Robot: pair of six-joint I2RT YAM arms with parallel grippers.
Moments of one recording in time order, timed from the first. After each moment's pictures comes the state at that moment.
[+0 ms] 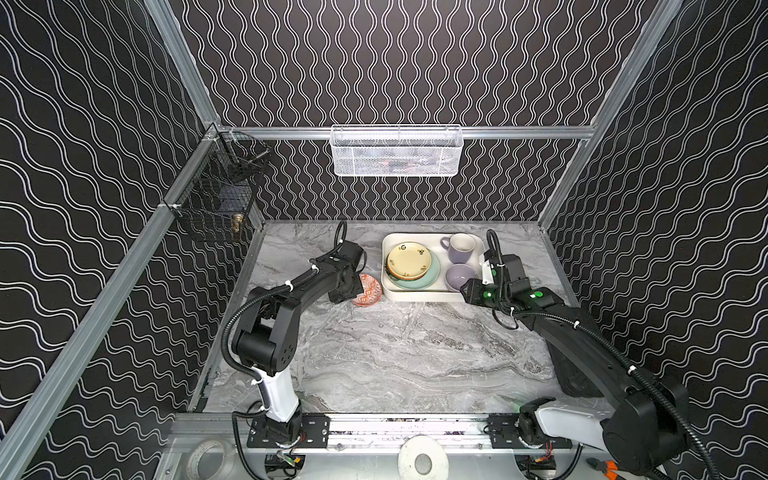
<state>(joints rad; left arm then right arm) -0.29 1.80 1.27 -0.72 -0.11 -0.65 0.37 1.24 0.94 -0.52 -0.07 0.45</state>
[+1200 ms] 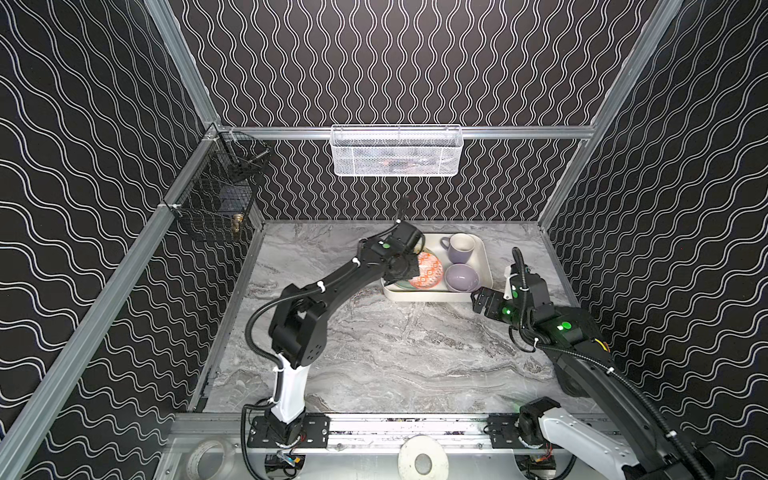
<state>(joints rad) -0.62 2.03 1.83 -0.79 -0.04 -0.68 0.37 0.93 0.81 -0.60 0.09 0.56</state>
